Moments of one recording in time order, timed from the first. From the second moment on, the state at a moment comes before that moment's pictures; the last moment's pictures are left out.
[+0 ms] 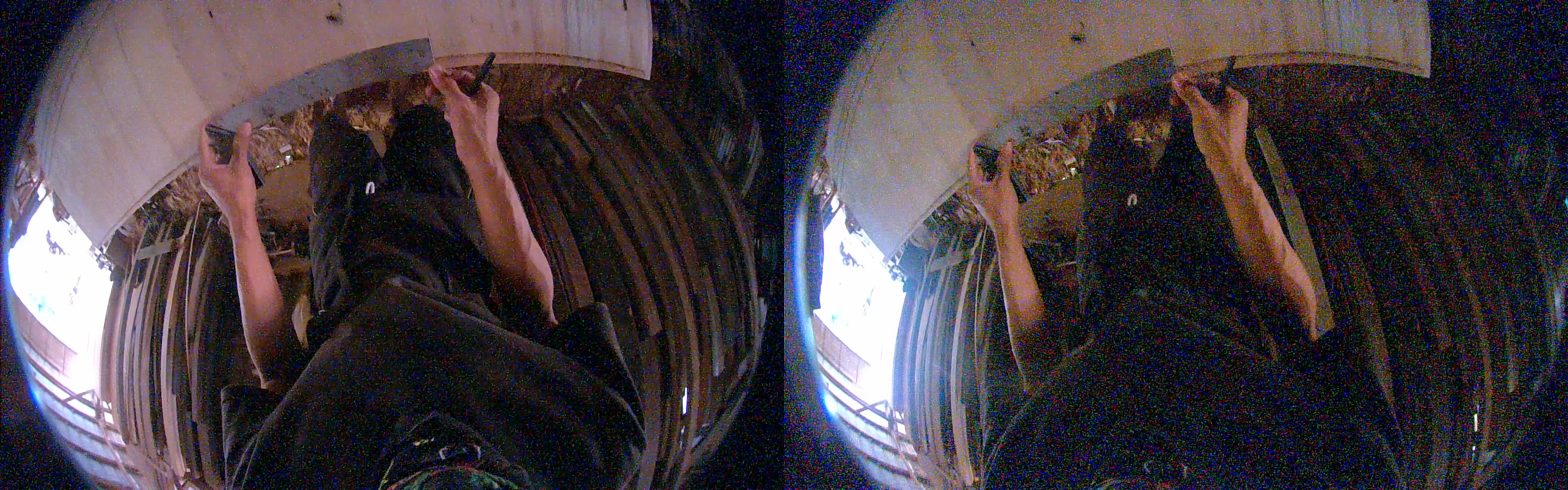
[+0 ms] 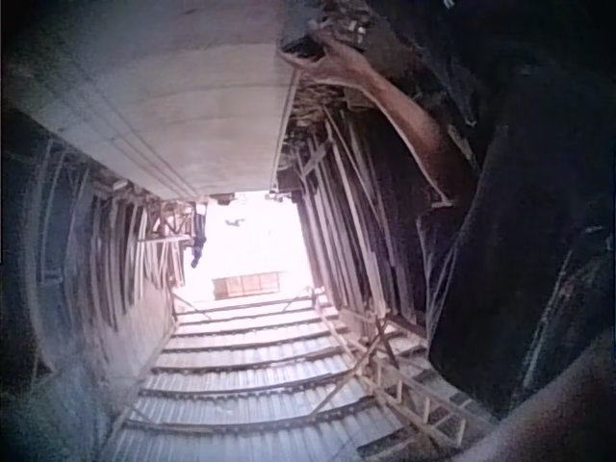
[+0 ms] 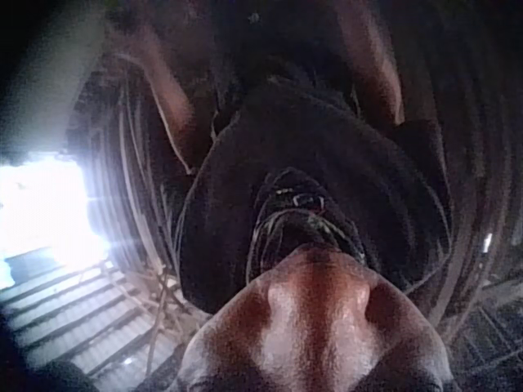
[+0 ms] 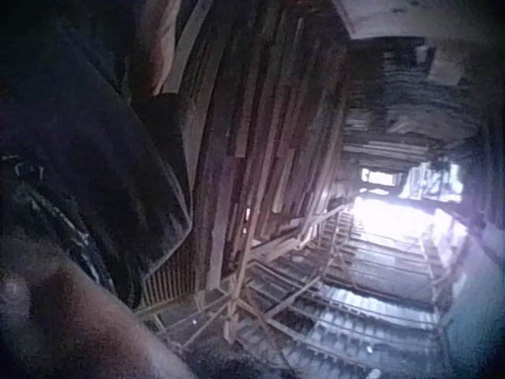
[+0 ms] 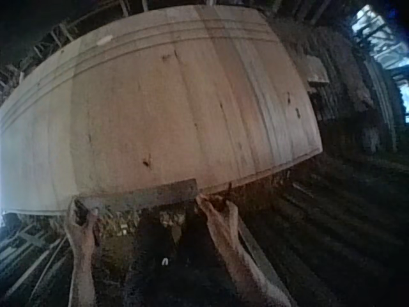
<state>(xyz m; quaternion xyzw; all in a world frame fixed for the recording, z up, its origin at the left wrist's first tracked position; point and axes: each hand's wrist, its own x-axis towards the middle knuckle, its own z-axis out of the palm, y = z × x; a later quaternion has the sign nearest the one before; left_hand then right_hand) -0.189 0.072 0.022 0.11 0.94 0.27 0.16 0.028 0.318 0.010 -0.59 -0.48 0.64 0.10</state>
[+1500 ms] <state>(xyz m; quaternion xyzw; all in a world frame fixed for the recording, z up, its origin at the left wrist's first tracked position) -0.157 0.079 0.019 0.13 0.95 0.25 0.11 -0.004 0.402 0.016 -0.31 -0.77 0.55 0.10</state>
